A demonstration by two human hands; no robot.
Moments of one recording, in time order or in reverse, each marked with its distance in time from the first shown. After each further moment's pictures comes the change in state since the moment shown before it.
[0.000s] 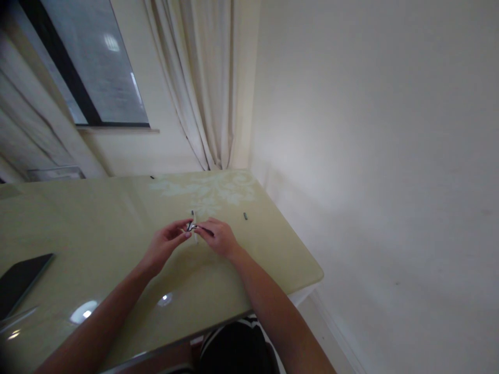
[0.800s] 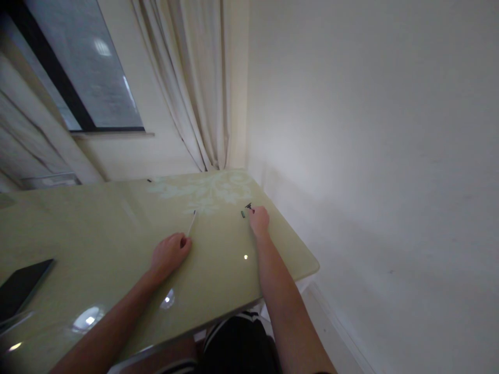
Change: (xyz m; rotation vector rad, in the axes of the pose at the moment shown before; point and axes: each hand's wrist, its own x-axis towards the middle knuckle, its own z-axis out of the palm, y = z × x) left_hand -0.006 -0.023 0.013 1.185 -0.018 0.024; right_hand -0.016 0.091 -0.087 -0.237 0.549 0.739
